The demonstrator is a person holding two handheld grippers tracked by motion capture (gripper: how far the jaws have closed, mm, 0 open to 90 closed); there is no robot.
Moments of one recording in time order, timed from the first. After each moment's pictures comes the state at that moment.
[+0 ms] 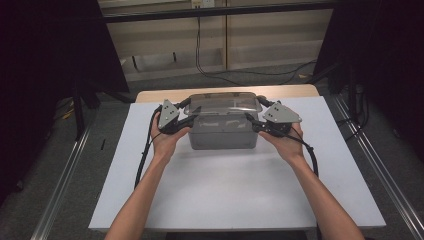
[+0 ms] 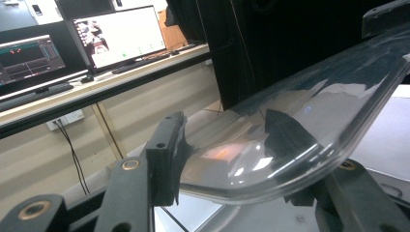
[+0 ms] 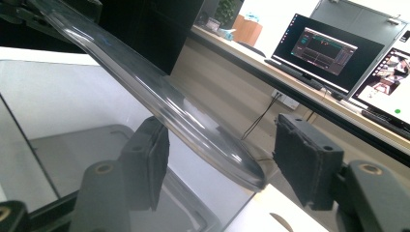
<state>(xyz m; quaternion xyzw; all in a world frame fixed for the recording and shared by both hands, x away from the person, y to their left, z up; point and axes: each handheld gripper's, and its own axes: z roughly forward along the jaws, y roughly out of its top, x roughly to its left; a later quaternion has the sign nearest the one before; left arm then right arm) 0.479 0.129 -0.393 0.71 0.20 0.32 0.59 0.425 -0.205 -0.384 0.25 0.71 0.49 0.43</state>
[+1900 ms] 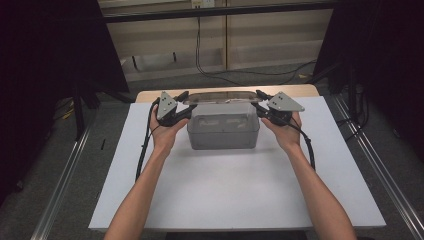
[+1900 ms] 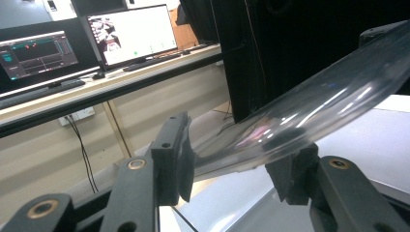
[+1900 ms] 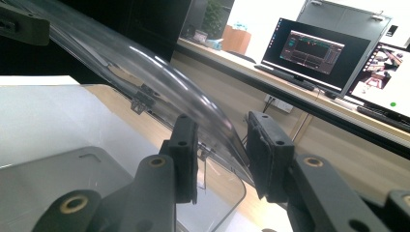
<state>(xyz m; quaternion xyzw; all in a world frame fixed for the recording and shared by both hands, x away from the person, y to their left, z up) 0.498 0.132 -0.383 0.71 0.22 0.33 0.59 0.460 -0.218 -0.388 0.28 0.68 0.52 0.43</state>
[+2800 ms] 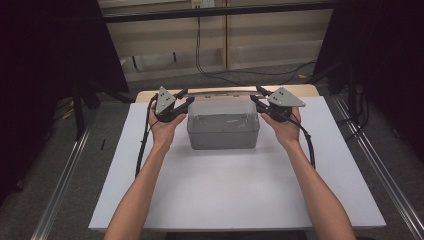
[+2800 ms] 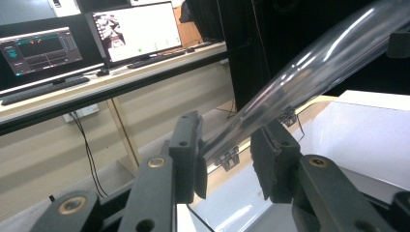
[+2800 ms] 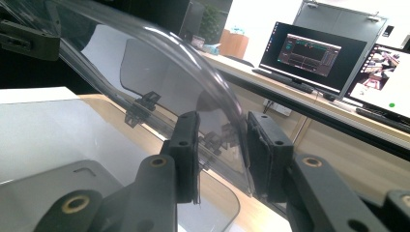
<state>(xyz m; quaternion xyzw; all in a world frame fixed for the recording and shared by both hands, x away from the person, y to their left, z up) 0.514 0.136 -0.382 0.71 0.23 0.33 0.58 0.467 -0.219 -0.380 0.29 0.67 0.53 0.43</state>
